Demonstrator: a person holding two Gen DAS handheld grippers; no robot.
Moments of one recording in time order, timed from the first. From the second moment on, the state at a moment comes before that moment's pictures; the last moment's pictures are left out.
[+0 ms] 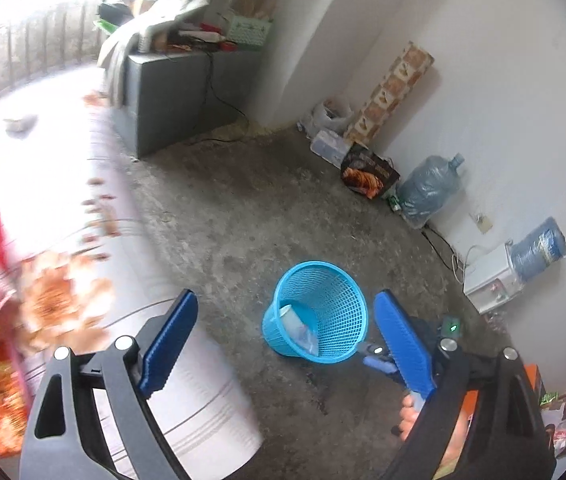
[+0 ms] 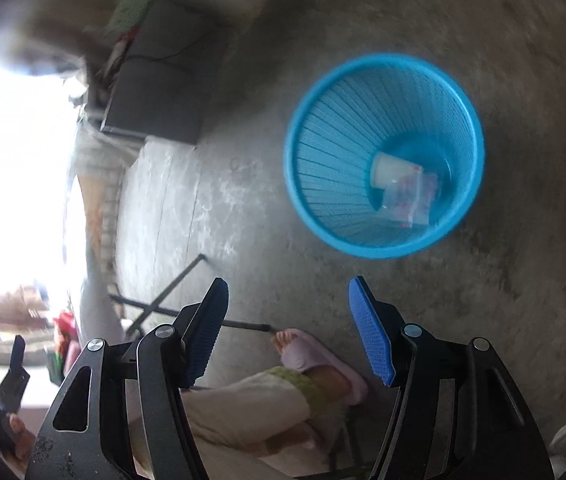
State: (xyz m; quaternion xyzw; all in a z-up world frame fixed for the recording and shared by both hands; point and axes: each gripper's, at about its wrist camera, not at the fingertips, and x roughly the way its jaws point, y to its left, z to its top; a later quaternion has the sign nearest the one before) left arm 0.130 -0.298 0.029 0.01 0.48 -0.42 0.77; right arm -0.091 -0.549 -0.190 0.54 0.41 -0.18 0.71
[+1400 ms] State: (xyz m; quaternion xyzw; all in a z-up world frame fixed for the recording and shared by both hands) left arm 0.281 0.014 0.067 0.03 0.41 -0.28 0.87; right arm 0.356 -0.232 -0.004 0.26 0.54 0.13 0.79
